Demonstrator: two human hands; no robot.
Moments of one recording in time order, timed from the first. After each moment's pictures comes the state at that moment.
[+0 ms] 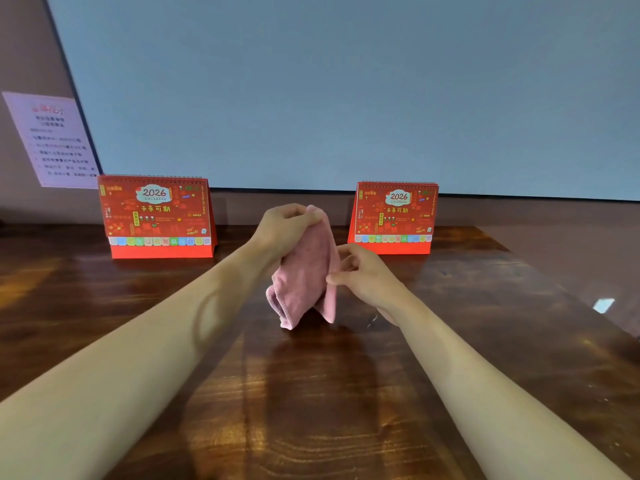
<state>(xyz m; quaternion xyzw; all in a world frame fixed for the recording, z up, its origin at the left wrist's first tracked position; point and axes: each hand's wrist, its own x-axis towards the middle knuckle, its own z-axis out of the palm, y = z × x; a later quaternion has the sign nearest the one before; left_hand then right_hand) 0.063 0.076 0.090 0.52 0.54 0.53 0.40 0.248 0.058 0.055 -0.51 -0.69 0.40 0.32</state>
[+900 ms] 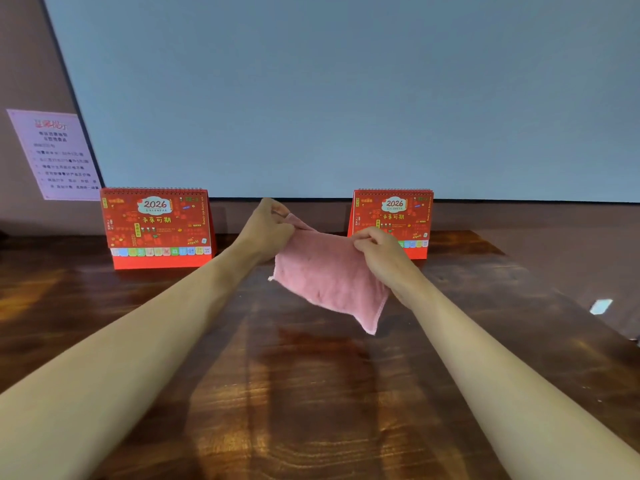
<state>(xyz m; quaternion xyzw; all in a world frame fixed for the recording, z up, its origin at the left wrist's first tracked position) 0.037 0.087 0.105 0.59 0.62 0.45 0.25 0.265 0.076 0.089 -0.56 -0.67 0.31 0.38</state>
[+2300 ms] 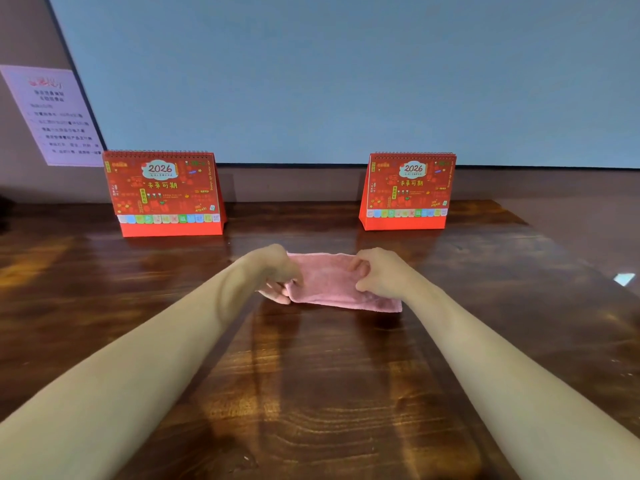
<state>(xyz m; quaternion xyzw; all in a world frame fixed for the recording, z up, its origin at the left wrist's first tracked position) 0.036 0.063 0.032 0.50 0.74 0.17 0.42 0.259 0.082 0.018 -0.60 -0.76 0.22 0.11</state>
